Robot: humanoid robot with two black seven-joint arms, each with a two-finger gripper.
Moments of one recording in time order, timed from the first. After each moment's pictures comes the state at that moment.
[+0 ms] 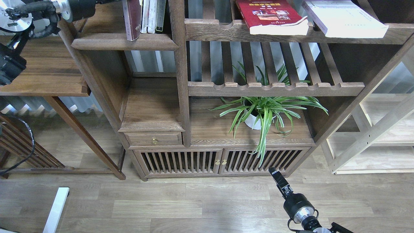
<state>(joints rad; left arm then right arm) -1.31 0.37 -0.69 -0.56 -0.03 -0.49 0.49 0.10 -0.11 0.80 0.50 0.20 0.58 0.22</state>
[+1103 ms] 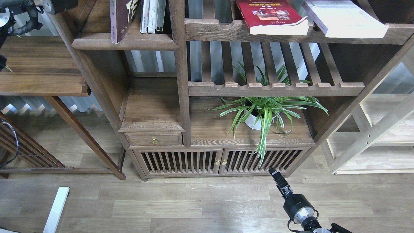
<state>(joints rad) -1.29 0.44 -0.72 -0.63 -0.11 -0.49 0.45 0.10 -0.10 0.80 0.50 0.20 0.58 0.22</state>
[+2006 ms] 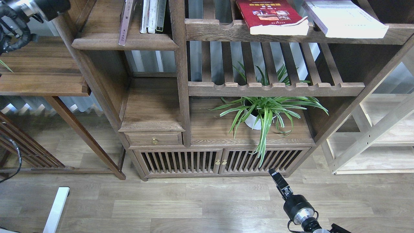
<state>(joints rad) -1.09 0.51 -0.92 -0.87 -0.21 -0.49 0.42 0.09 -0.10 0.80 0.50 0.20 0.58 0.21</state>
